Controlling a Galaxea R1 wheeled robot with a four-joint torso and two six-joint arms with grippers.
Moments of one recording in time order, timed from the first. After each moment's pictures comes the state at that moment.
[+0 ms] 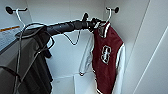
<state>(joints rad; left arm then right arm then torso) -0.32 2.96 -2.08 -0.33 0.18 -0.89 -1.58 3.12 -2.77 -0.23 0.09 0.29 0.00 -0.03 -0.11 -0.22</state>
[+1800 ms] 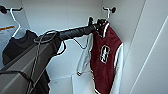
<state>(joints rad) -0.25 3.13 -2.22 -0.31 -0.05 -1.07 -1.60 3.12 -2.77 -0.22 0.11 0.30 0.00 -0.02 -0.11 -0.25</state>
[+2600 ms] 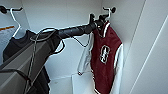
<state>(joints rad) -0.27 3.10 -2.13 -0.27 -0.17 -1.07 -1.60 3.13 -2.77 -0.22 0.10 0.31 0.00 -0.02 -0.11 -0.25</state>
